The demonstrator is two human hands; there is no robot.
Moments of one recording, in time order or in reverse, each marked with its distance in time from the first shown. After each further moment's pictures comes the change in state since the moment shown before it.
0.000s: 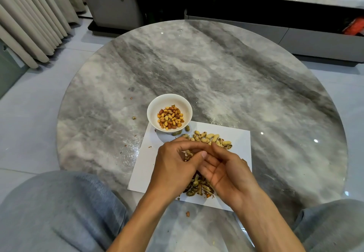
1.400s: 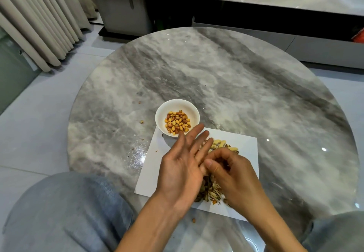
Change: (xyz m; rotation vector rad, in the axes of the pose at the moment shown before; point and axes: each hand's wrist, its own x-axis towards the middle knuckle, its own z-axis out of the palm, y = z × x) left_hand -0.001 0.014 0.005 -1.240 -0.040 -0.419; right_hand -0.010 -0.002 -0.009 -1.238 -0.088 -0.722
